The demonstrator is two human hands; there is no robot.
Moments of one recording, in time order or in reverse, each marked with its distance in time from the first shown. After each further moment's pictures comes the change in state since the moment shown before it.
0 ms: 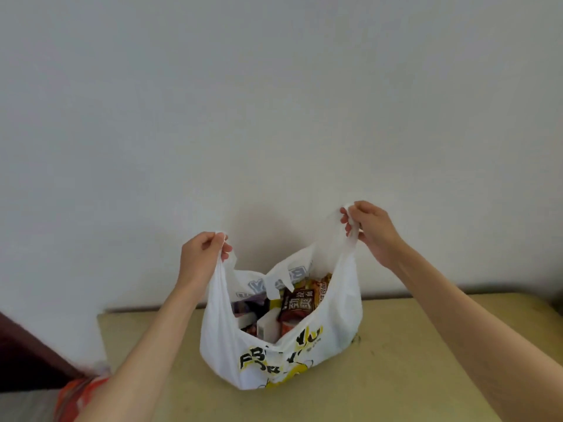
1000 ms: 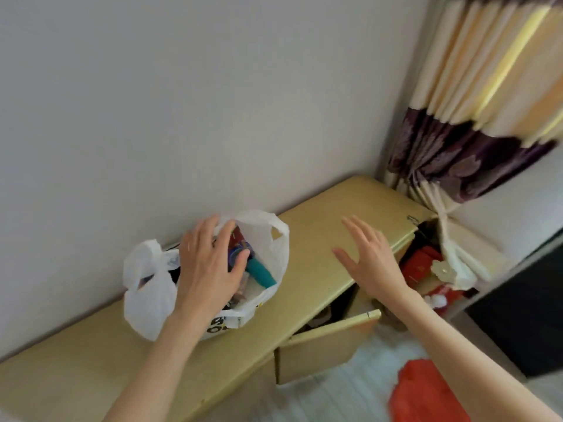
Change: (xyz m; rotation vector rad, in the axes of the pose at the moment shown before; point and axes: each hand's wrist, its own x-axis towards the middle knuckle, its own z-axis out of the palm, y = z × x) left_hand -0.176 -0.032 0.042 0.789 -0.504 0.939; right_hand -0.303 0.108 -0.090 -1.085 0.483 -0.012
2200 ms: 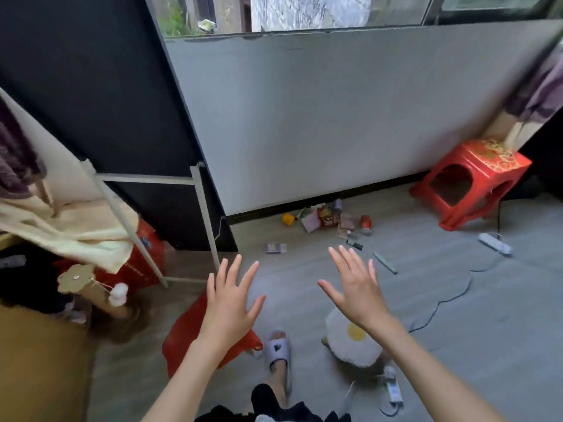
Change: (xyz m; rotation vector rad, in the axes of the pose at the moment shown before) left_hand -0.255 0.733 0.272 -0.320 -0.696 1.115; right_hand -0.565 0.479 -0.269 -0.222 0.168 1.220
